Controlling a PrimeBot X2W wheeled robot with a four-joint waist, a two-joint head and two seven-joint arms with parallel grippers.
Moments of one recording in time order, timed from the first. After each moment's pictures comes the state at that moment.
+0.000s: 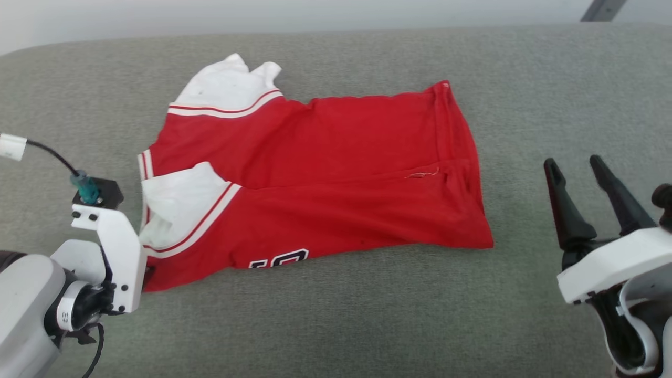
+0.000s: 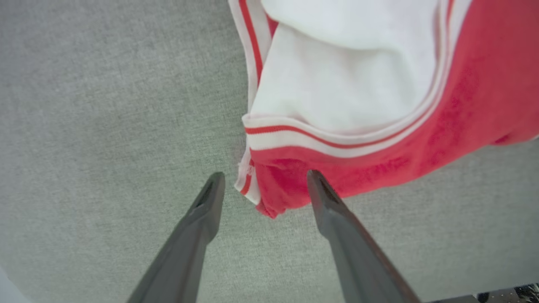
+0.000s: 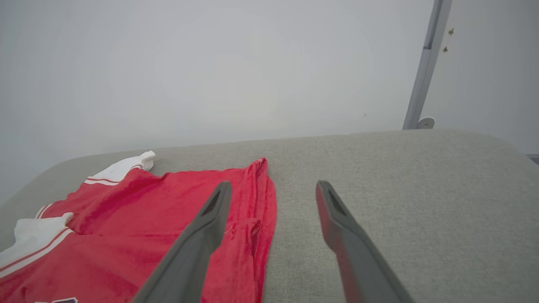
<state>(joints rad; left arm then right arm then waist) -0.57 0.83 -0.75 0.22 -0.93 0.21 0.80 -0.13 -0.08 -0.10 -0.26 0.32 0.13 0.33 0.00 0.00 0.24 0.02</state>
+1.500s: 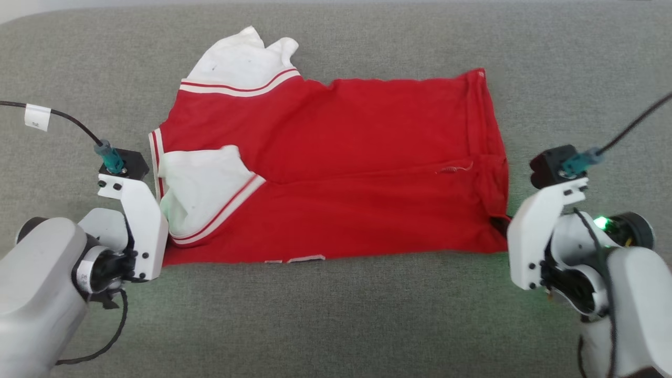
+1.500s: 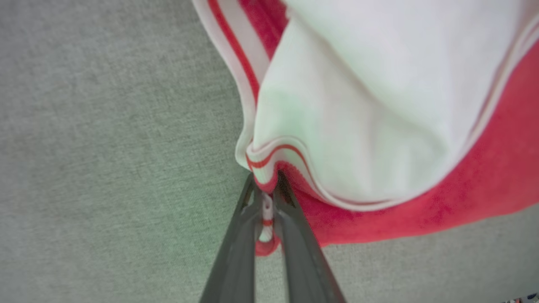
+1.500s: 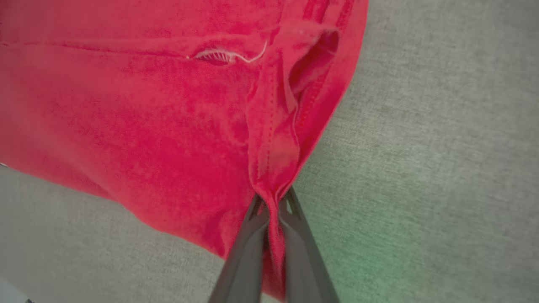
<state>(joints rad) -0.72 0.68 -0.78 0.47 -0.94 0.05 0.76 -0.37 -0.17 0.09 0.09 0.35 0.13 0.91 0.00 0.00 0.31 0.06</state>
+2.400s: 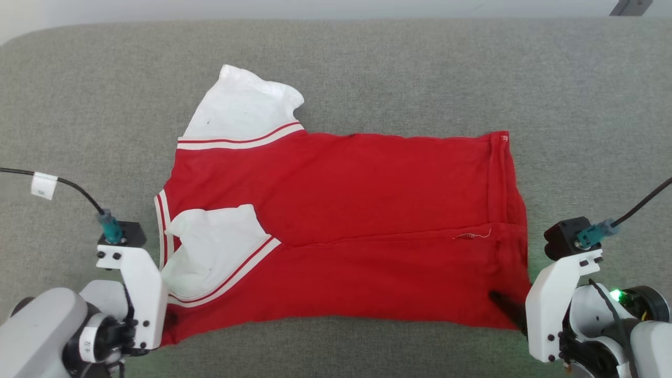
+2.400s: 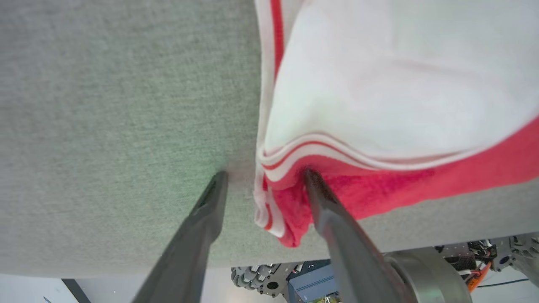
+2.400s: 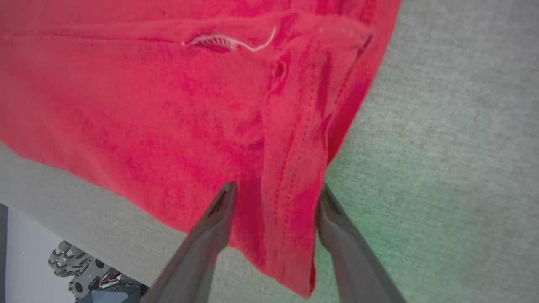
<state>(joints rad) -0.47 0.82 -0.78 0.14 -1.02 0.30 0.88 -0.10 -0.21 0.05 -0.10 0.42 0.13 0.99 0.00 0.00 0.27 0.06</state>
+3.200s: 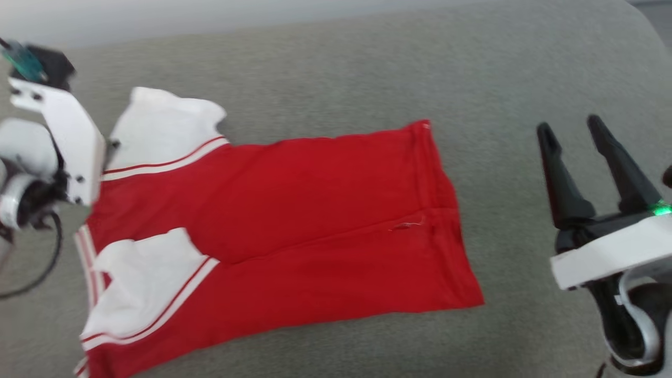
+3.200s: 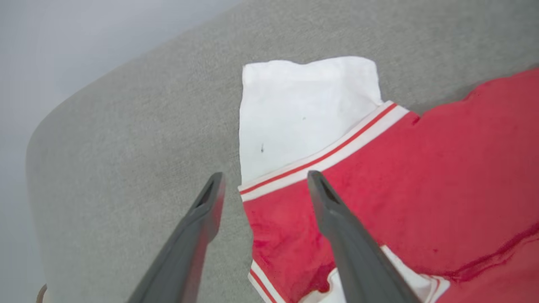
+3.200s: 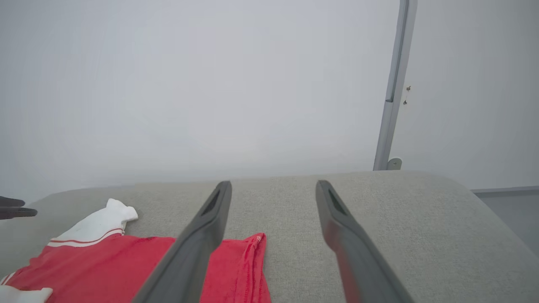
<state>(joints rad) -0.88 0.83 -0.72 0.30 -0.85 0.09 0.75 -0.18 -0.06 -0.05 -0.39 0.32 0.13 0.35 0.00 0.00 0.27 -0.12</state>
